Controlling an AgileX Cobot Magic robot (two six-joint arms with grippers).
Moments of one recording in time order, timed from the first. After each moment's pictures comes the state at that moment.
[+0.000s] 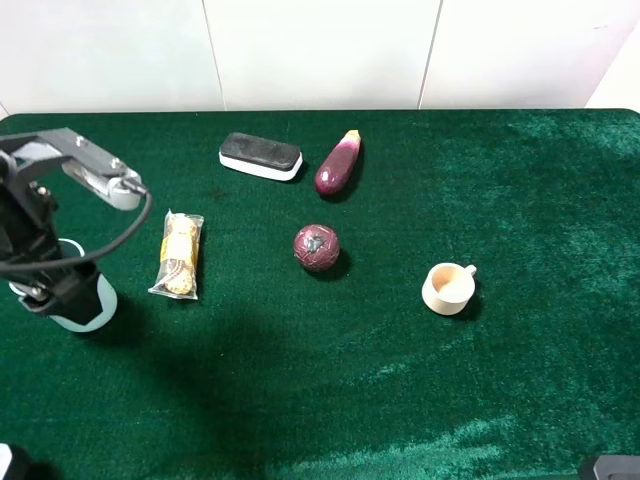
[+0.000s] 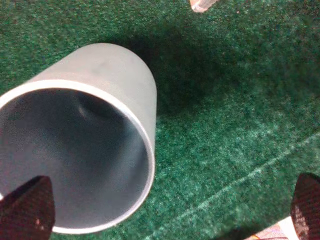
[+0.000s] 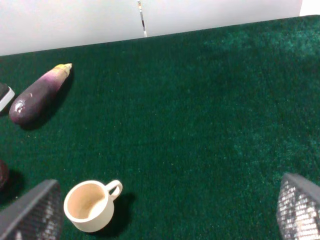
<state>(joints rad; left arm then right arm) -0.39 1.33 -0.65 0.08 0.84 0.21 0.01 -0.01 -0.50 0.11 1.01 0.01</state>
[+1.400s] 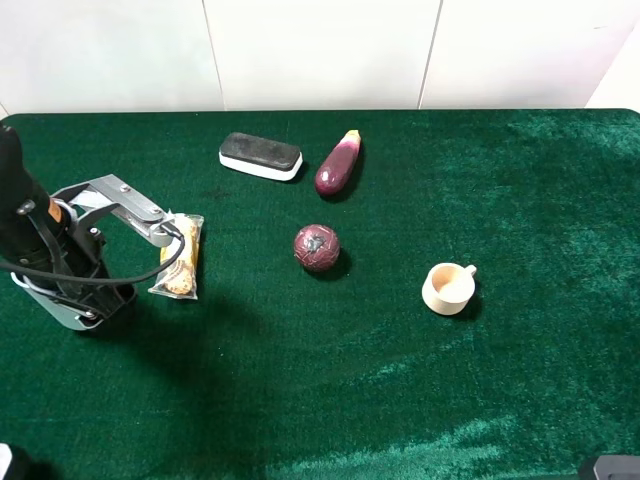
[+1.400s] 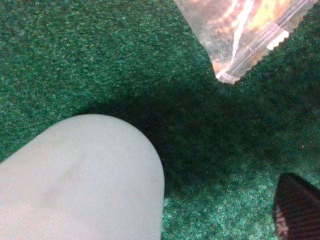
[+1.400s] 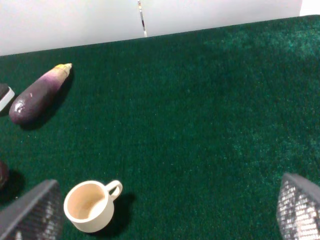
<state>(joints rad) -0.39 1.54 -0.55 0.09 0.48 0.22 0.01 -0.01 -0.50 0.11 1.01 0.01</state>
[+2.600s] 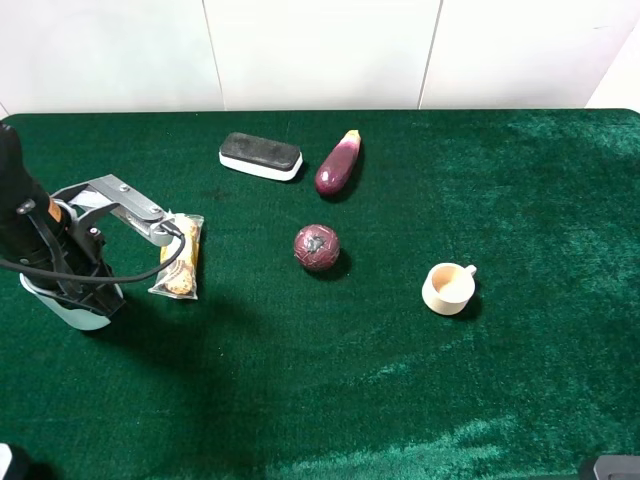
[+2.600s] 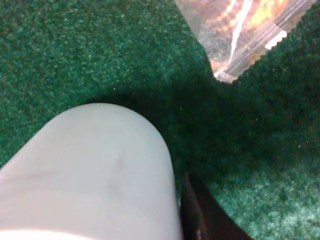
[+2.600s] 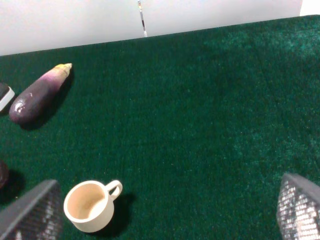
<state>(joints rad) -0.39 1.54 -0.55 0.08 0.49 0.22 0.01 -0.01 -0.50 0.11 1.01 0.01</state>
